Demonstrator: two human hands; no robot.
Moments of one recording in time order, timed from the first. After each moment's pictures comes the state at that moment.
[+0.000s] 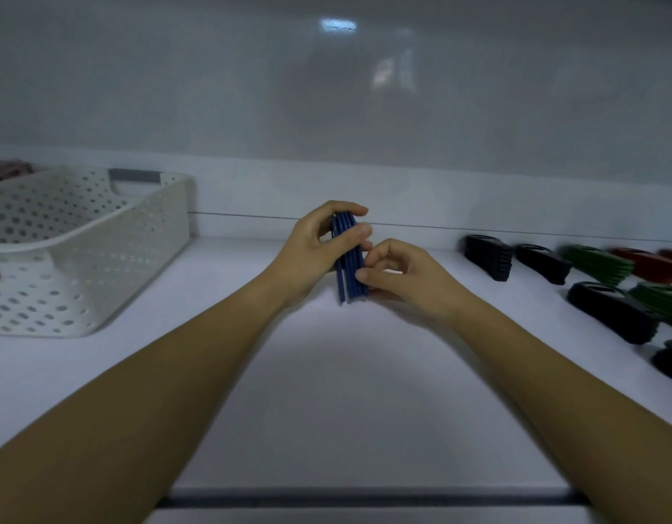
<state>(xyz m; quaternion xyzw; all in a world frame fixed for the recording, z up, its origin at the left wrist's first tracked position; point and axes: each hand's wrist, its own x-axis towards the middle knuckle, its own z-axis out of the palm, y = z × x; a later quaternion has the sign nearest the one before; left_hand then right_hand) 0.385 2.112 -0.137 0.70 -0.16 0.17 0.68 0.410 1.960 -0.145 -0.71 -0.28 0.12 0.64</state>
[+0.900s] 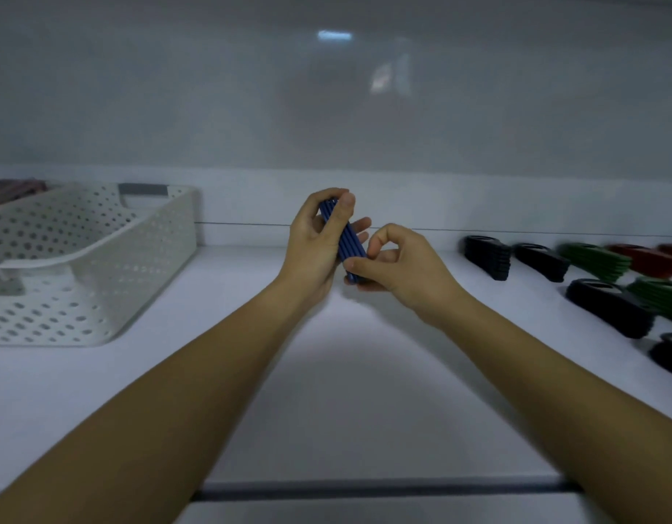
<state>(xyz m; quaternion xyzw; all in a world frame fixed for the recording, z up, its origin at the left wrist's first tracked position) 0.384 2.095 -0.124 0.55 -0.10 0.22 0.80 0.384 1.975 -0.120 -0.76 -0.24 0.02 0.61</state>
